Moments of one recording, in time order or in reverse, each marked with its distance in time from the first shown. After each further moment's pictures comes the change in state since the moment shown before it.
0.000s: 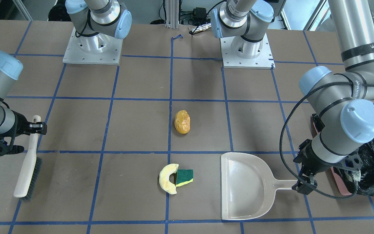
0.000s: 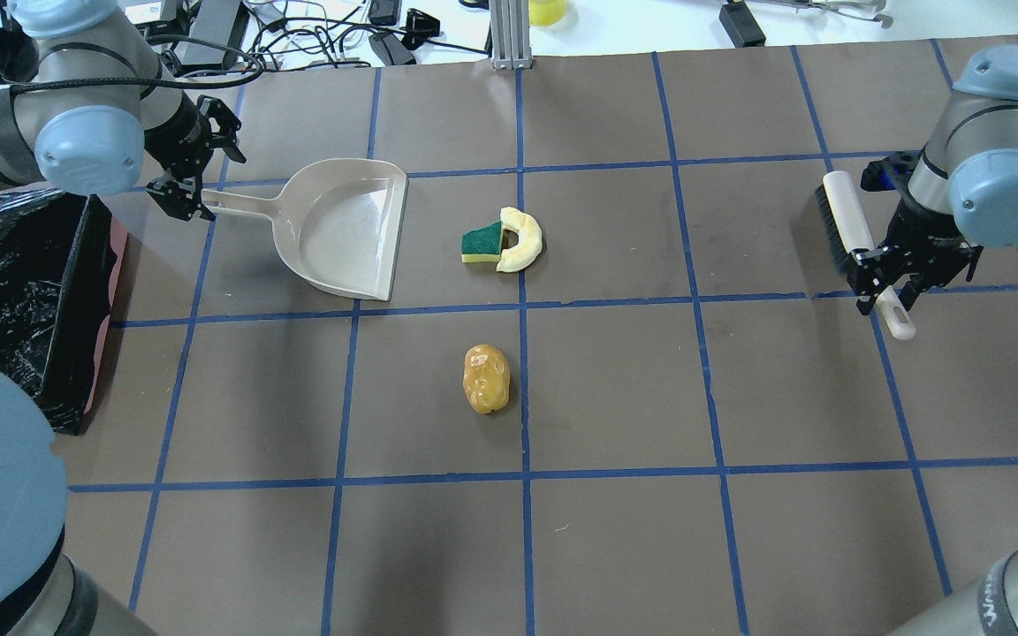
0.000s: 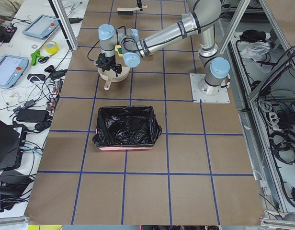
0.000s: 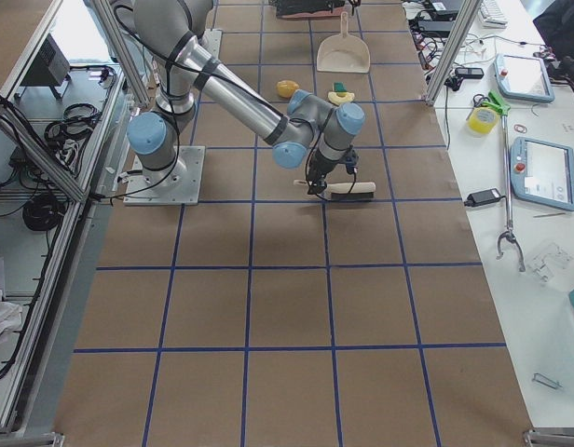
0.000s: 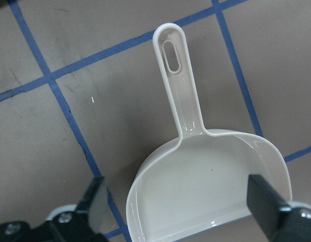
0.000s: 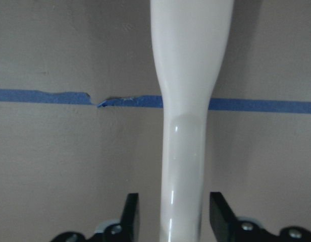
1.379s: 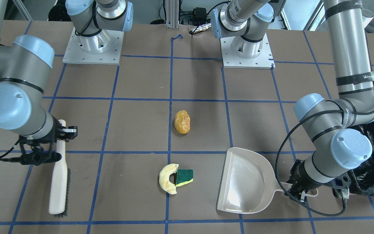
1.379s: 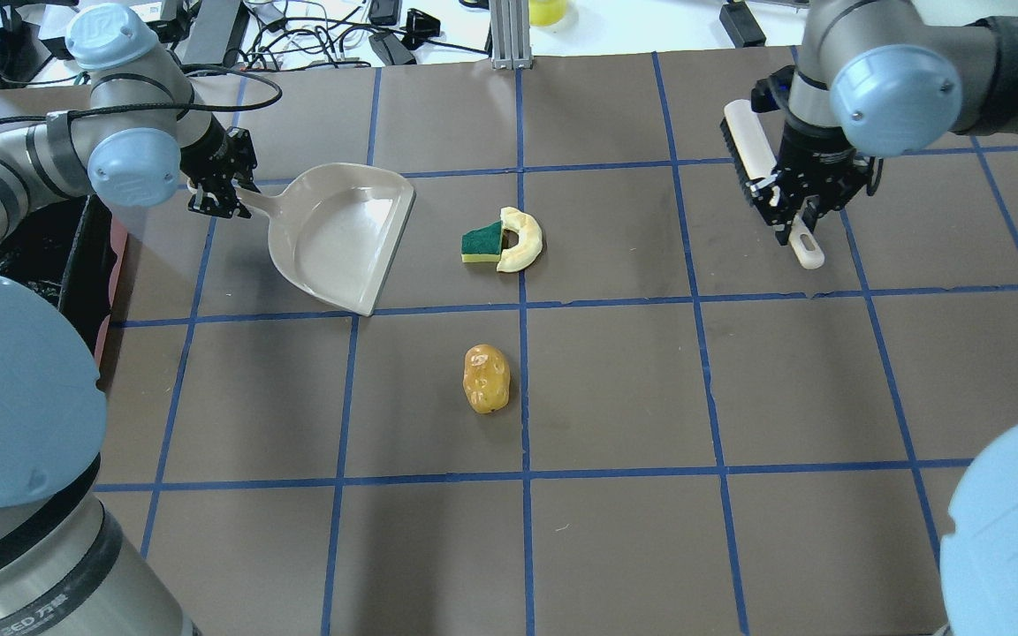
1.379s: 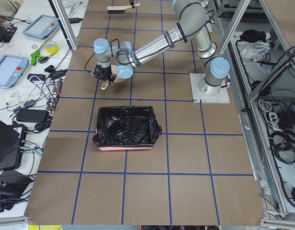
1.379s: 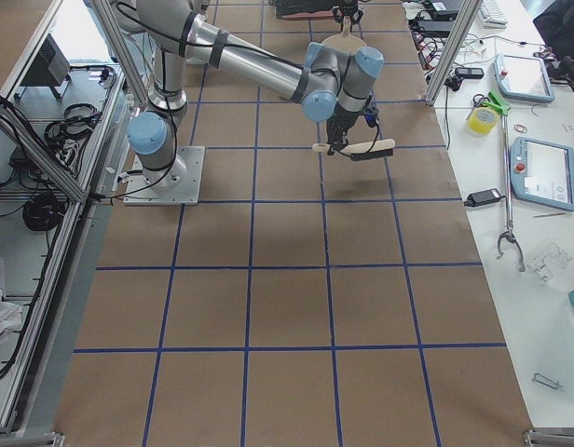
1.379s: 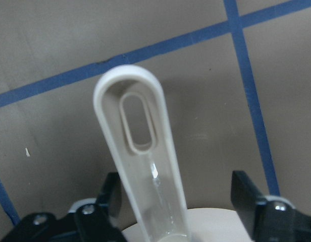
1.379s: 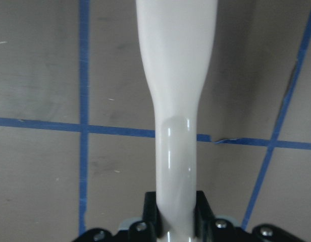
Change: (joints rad) left arm 0.001 -0.114 0.032 0.065 -0.012 -0.026; right arm 0.332 0.008 -0.240 0.195 -0.020 0.262
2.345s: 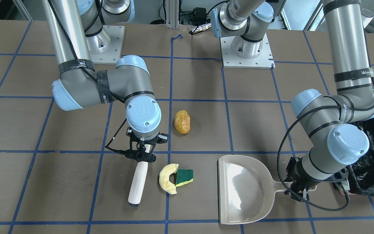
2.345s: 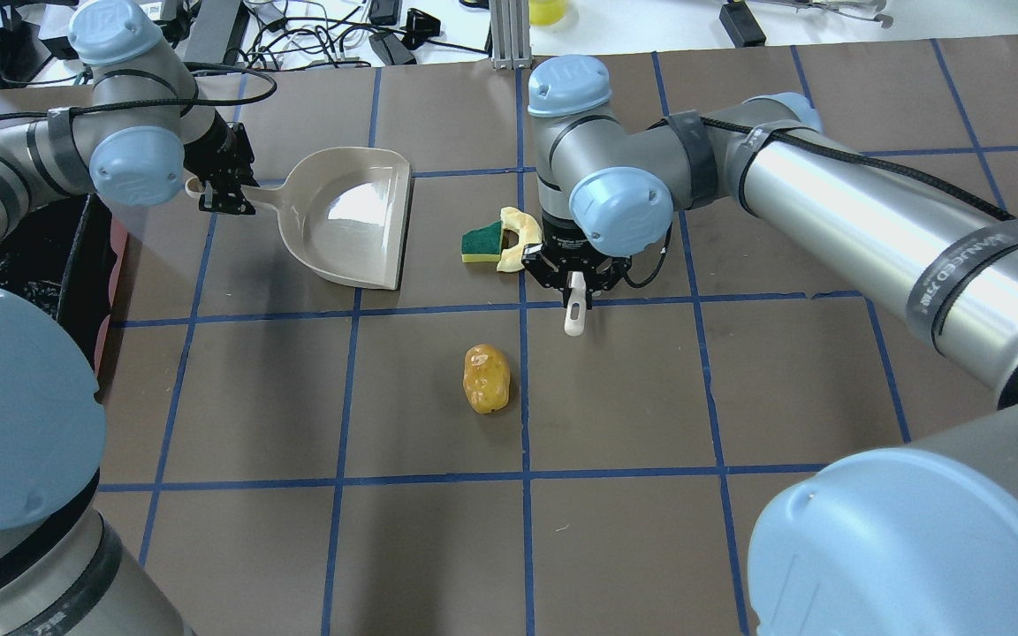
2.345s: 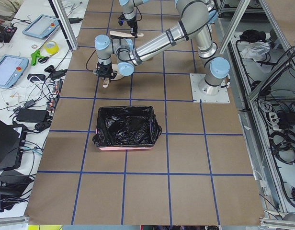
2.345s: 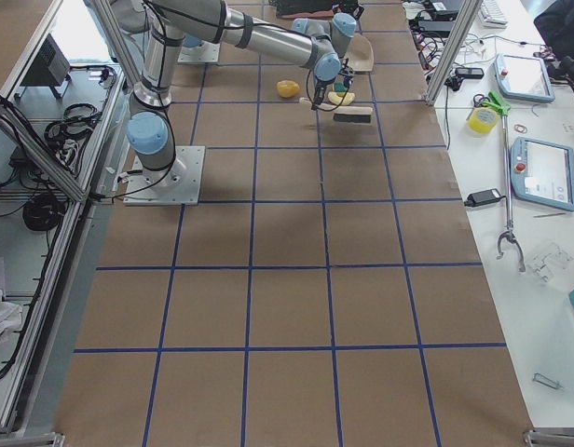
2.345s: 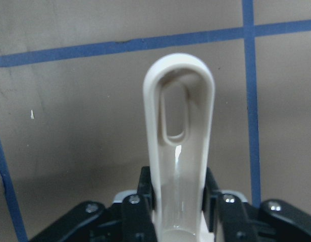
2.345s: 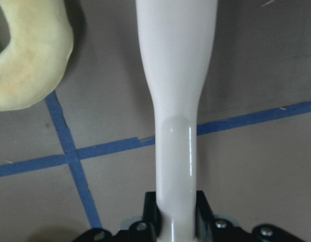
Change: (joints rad) left arm -0.016 0.016 -0.013 0.009 0.011 -0.214; right arm 0.353 0.171 -0.014 -0.143 0.144 0.647
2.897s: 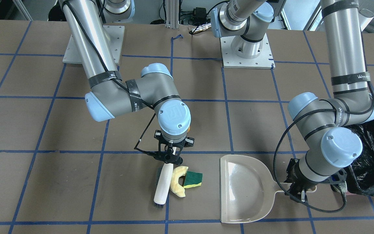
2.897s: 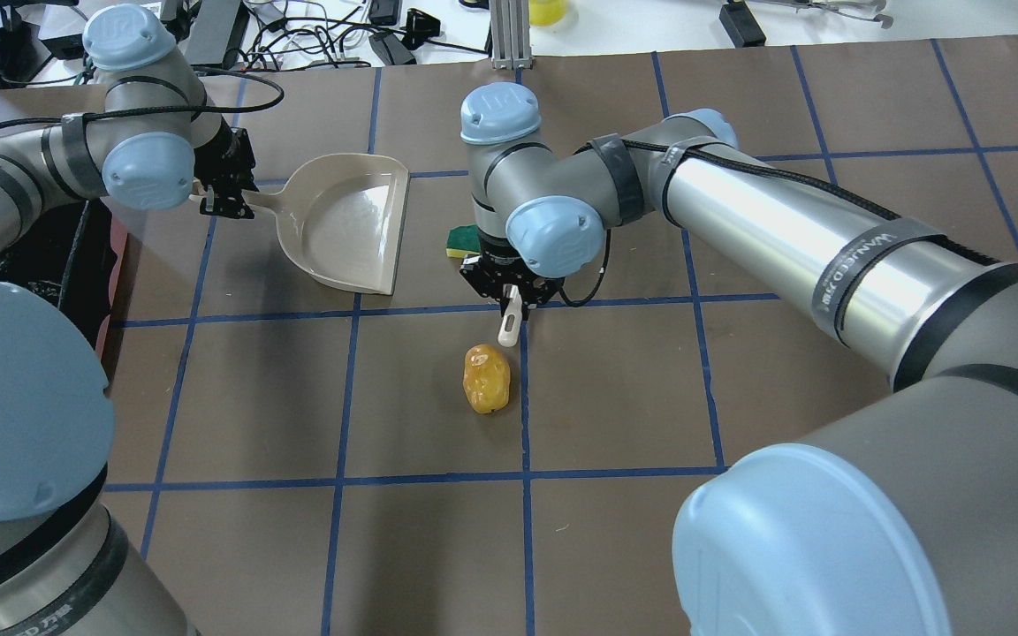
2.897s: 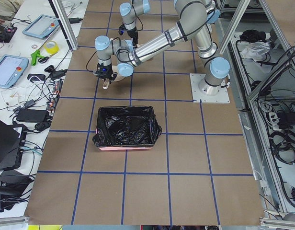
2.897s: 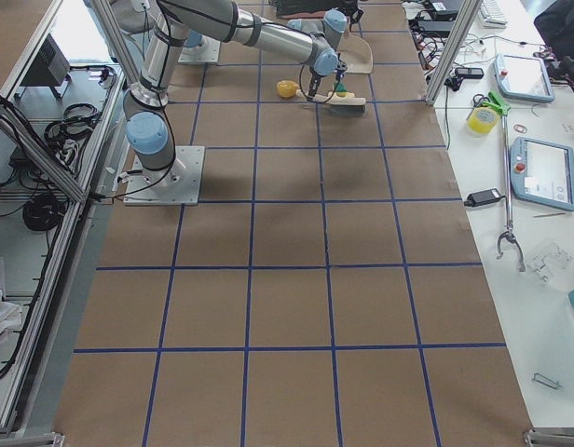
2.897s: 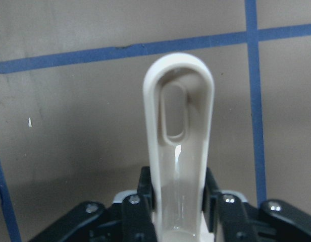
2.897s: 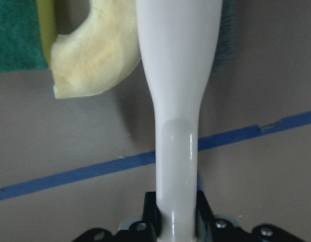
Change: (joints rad) left arm -0.010 -0.016 -0.001 0.017 0.048 0.019; right arm 0.098 0.106 -0.115 -0.041 0.087 0.150
